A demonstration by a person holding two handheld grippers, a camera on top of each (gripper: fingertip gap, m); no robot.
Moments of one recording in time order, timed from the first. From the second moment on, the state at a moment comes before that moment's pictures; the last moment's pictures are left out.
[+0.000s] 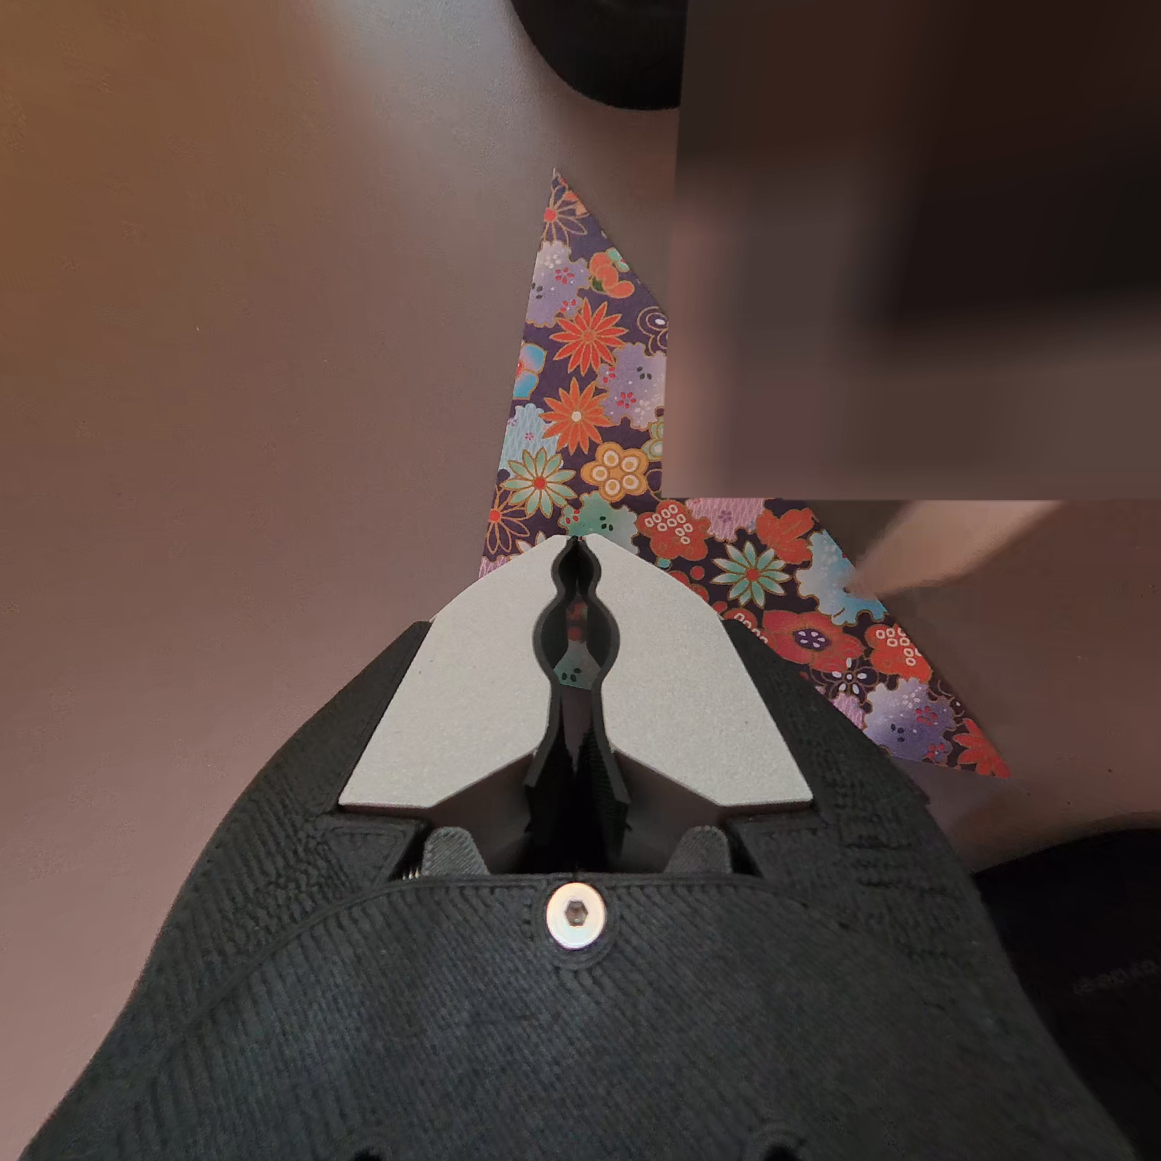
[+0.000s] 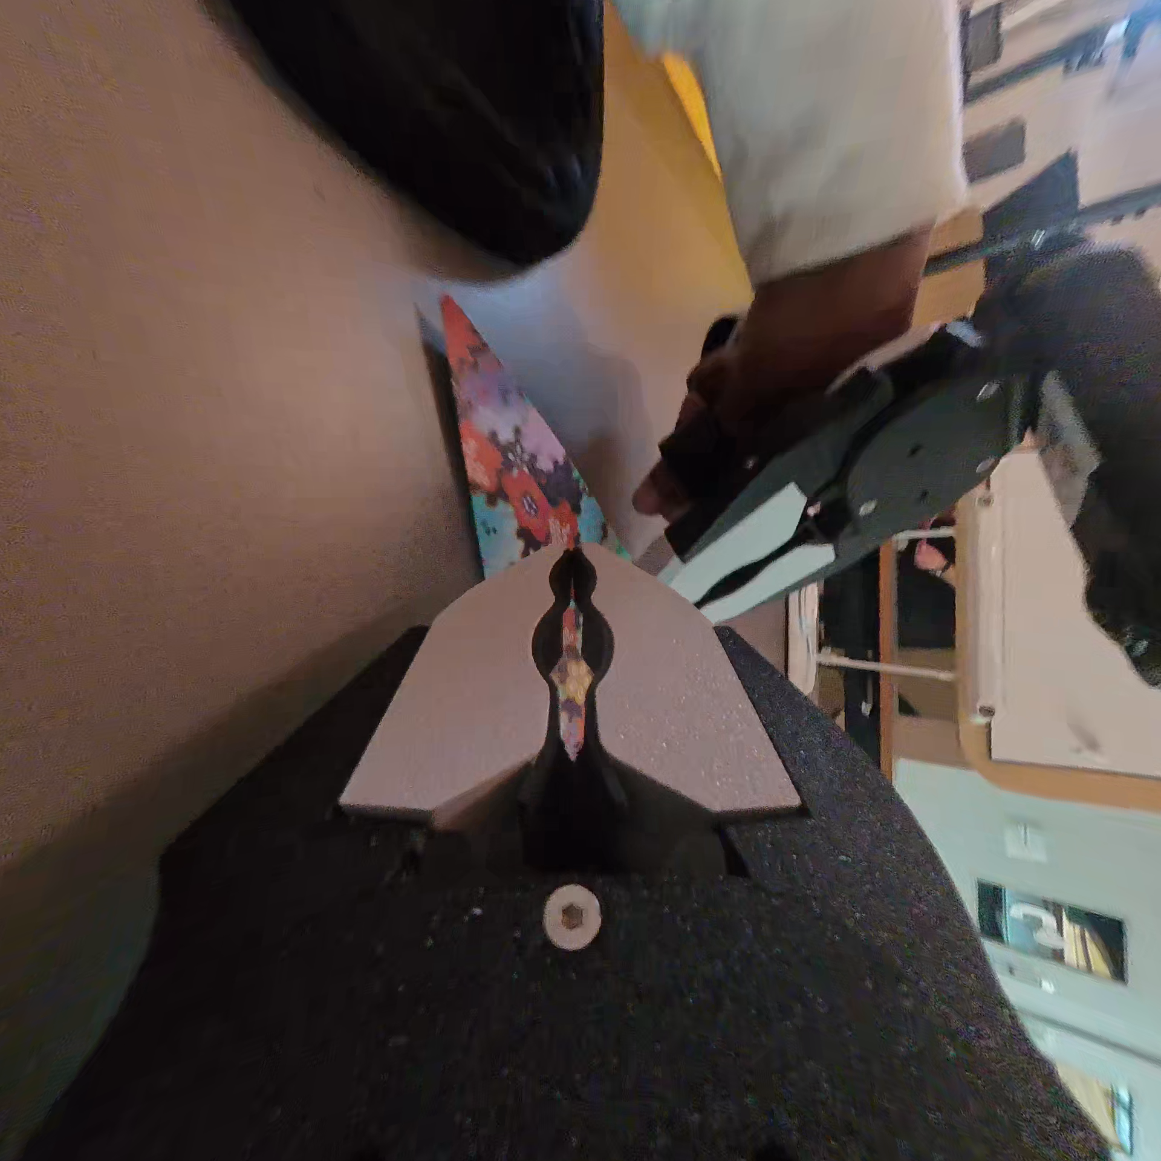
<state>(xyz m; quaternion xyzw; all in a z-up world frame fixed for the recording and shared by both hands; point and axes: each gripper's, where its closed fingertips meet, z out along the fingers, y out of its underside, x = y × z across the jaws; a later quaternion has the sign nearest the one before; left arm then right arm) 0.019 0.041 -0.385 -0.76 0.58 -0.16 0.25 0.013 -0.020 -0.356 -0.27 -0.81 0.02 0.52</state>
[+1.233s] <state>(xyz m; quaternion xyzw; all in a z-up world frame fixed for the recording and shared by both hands) 0.019 0.041 -0.385 -0.76 0.57 -0.16 0.26 0.043 0.030 -0.373 -0.39 -0.80 -0.01 0.46</state>
